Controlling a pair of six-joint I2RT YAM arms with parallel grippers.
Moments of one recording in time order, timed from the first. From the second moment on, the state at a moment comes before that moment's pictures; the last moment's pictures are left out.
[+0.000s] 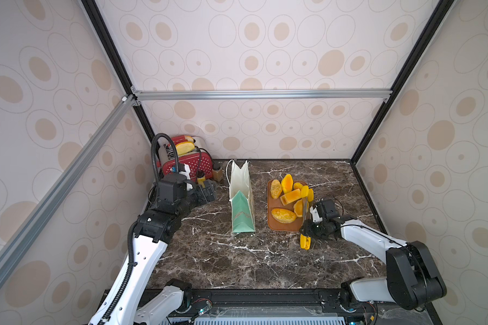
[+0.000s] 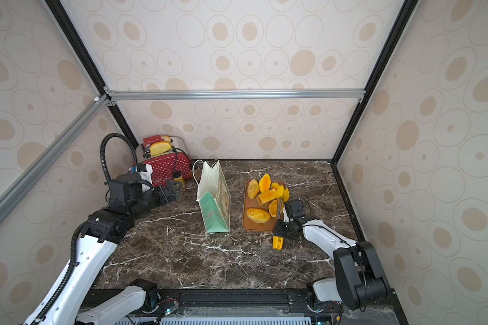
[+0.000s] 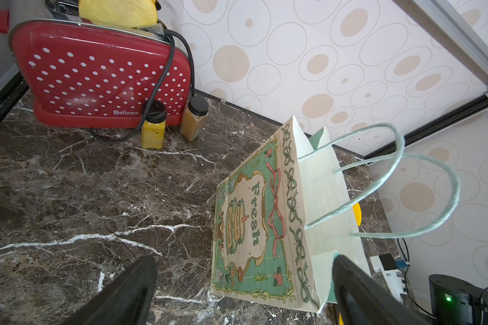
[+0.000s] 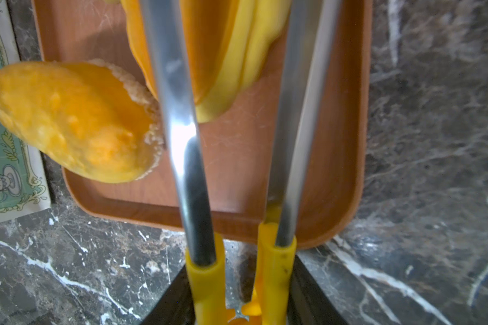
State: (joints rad) left arm -0.26 0.97 1.17 -0.70 0.00 -0.53; right arm 0.37 1.35 0.68 -0.47 -0.19 0.46
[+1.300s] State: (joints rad) left arm -0.29 1.06 1.20 -0.68 -0.03 -0.50; right arm 0.30 1.04 0.76 -0.80 0.28 0.33
